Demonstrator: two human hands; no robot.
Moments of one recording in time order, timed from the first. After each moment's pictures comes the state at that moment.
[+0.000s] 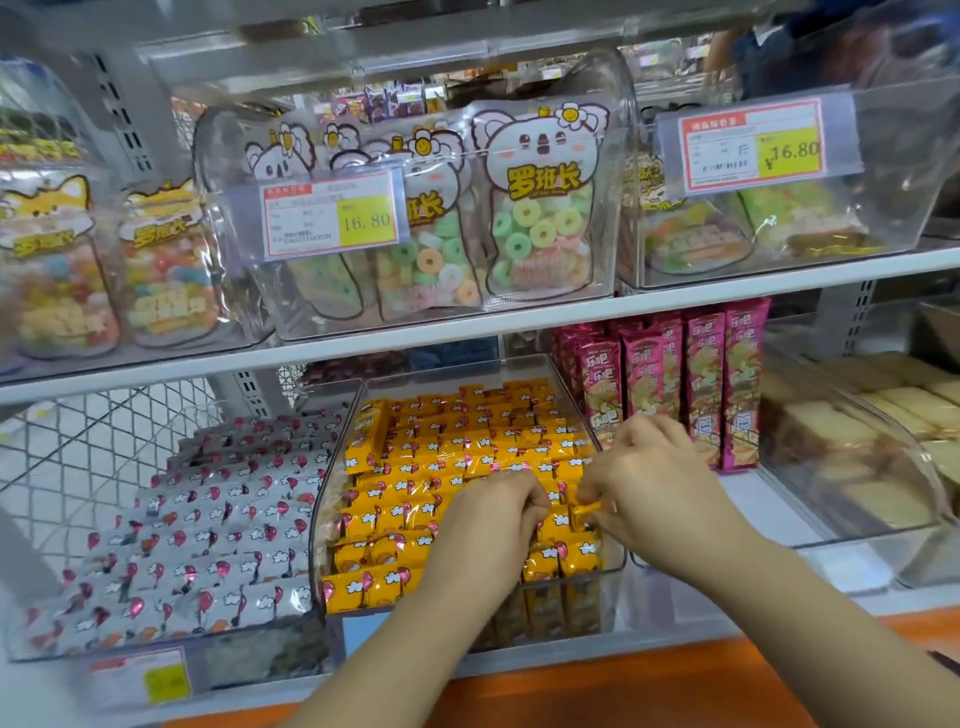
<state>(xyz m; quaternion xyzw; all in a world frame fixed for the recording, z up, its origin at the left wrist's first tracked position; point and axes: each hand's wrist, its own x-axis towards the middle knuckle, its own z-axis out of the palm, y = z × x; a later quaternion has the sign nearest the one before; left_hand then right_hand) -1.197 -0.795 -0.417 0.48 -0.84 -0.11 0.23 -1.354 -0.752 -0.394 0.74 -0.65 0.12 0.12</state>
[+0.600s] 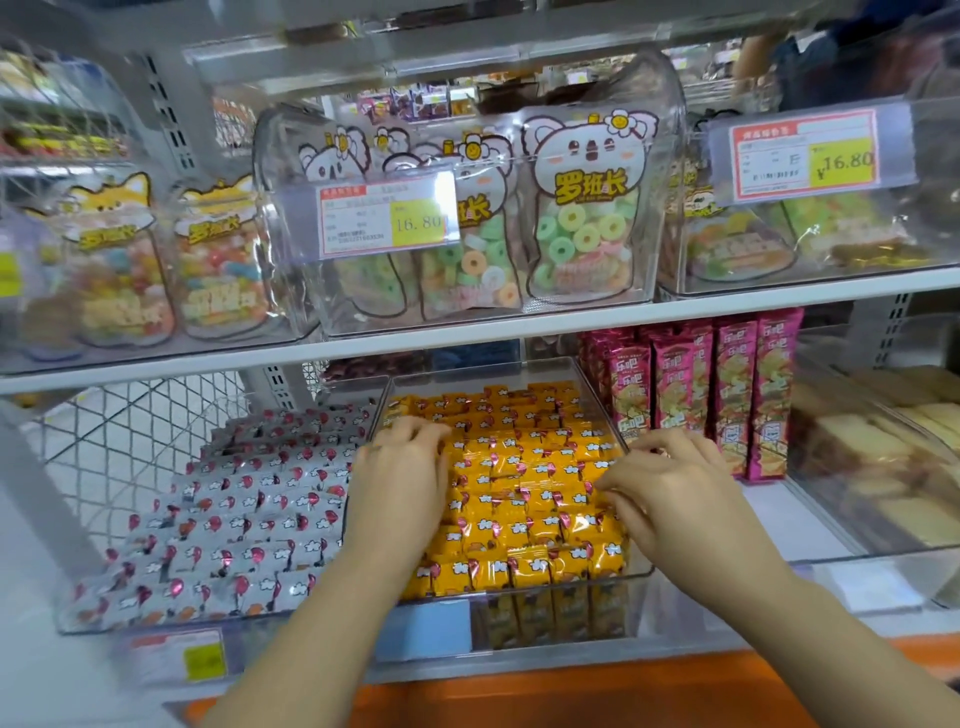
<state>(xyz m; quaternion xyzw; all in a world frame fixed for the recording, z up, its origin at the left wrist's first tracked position) -1.124 -0.825 -0.399 0.57 -0.76 0.09 0.29 -1.348 -0.747 -0.406 0.74 -0.59 0.29 0.16</state>
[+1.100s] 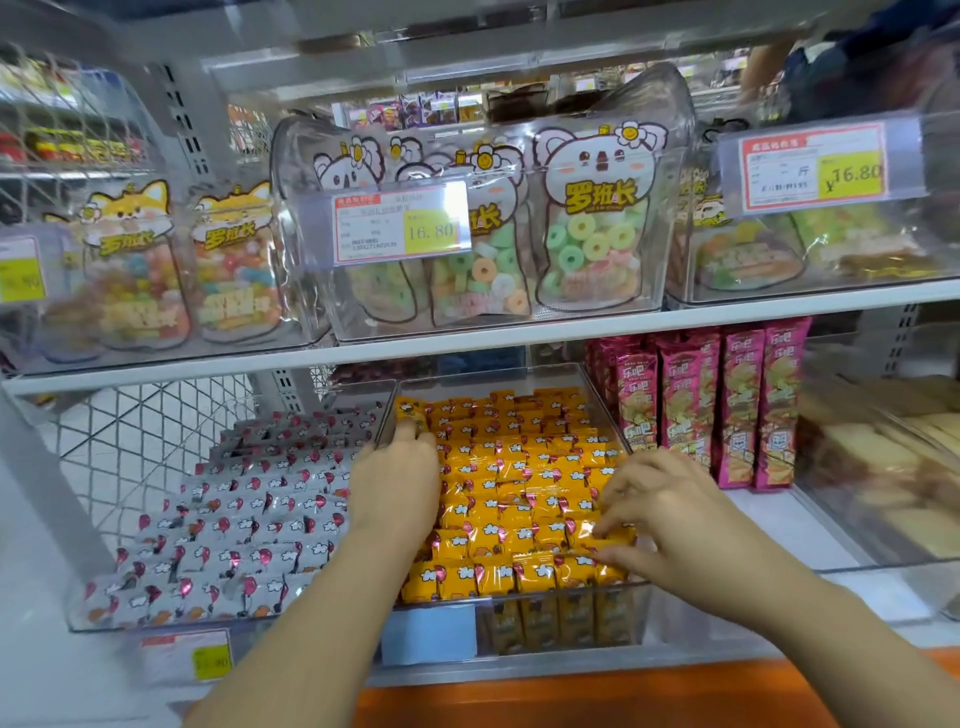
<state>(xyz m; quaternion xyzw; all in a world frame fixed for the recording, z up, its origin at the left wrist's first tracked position) -1.122 -0.847 -0.403 0.64 -0.74 0.18 0.11 -1.358 -0.753 -0.409 0.81 -0.56 0.20 0.02</state>
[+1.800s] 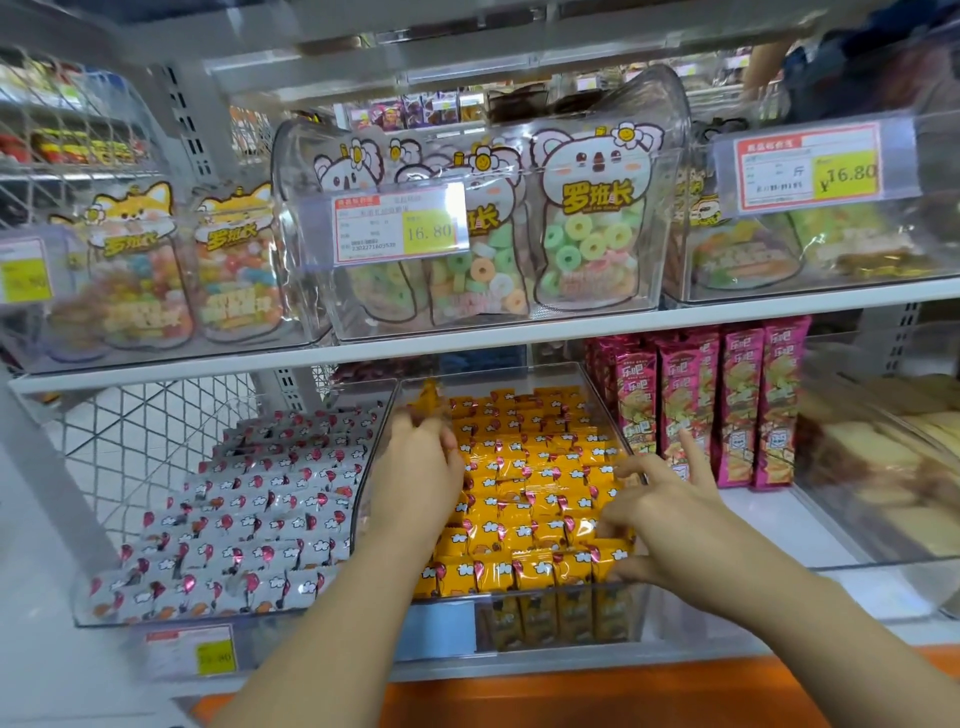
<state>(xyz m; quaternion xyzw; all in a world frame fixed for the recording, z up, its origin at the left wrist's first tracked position) -1.137 -0.840 -0.398 0.63 -0.70 -0.04 0.33 -1.347 -0.749 -0.400 0.79 -0.61 0.02 0.05</state>
